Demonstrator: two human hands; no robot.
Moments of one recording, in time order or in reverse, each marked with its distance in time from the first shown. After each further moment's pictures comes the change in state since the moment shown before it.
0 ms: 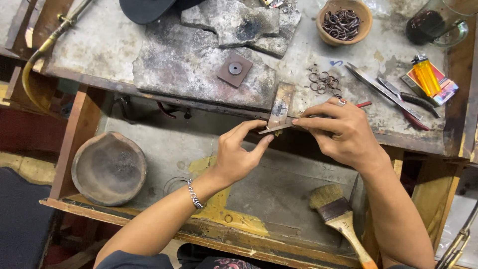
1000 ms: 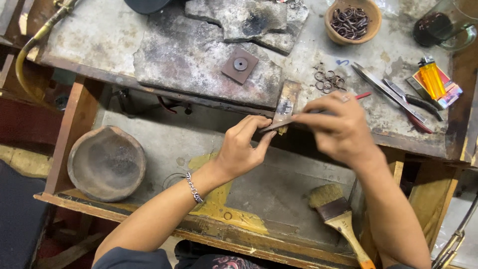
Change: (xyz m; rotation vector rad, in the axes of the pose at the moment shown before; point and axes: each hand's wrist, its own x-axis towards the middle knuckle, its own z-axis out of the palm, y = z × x) left_hand 0.003 -0.010 0.003 0.007 -0.036 0.111; right_hand 0.001 0.007 0.018 0.018 0.010 -0.078
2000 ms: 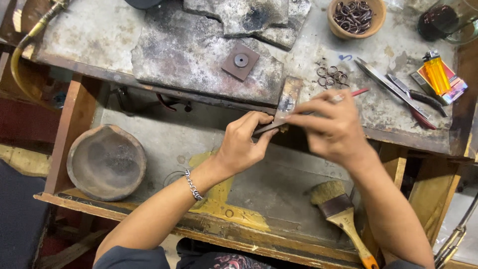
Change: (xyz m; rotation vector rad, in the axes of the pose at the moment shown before) left_hand 0.002 -0.009 -0.002 -0.019 -0.068 -0.025; right_hand 0.015 -0.018 0.002 -0.062 0.024 -0.028
